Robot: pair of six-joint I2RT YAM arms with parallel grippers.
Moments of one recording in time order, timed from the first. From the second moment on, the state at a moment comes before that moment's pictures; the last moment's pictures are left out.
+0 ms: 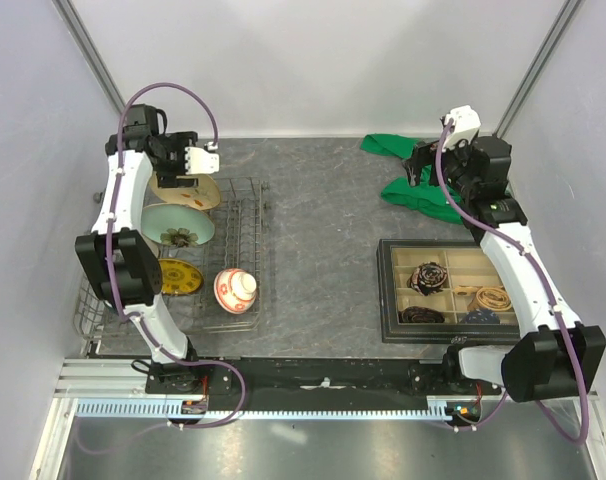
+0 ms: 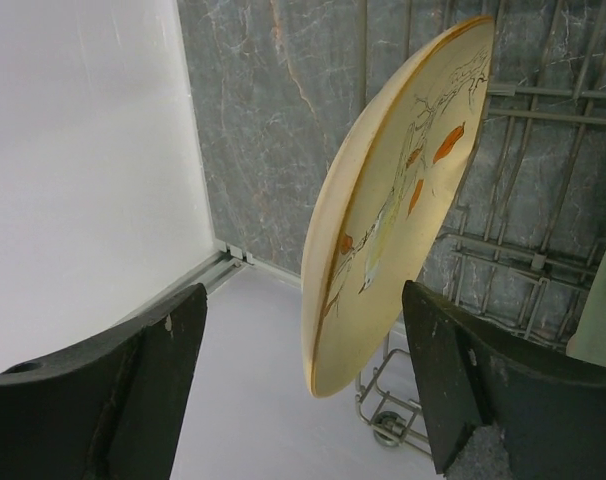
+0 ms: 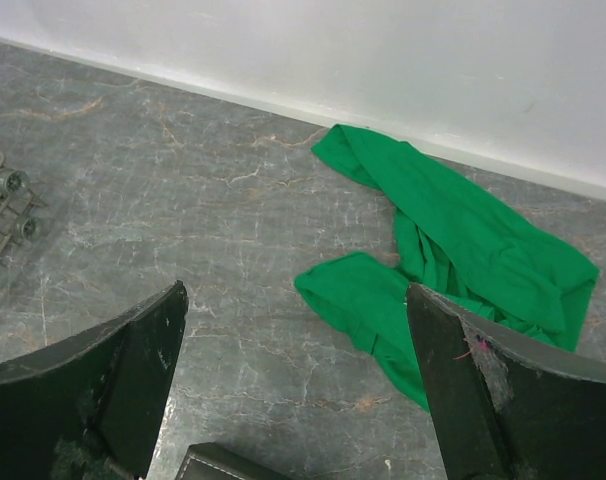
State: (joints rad) left arm 0.12 1.83 1.79 -0.93 0.31 1.69; right arm 0.08 1.25 1.15 -0.11 -0.24 -0.04
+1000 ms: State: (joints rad) left arm 0.12 1.97 1.87 -0.95 0.29 1.80; right arm 0.07 1.35 1.15 -0.14 -0.25 -0.07
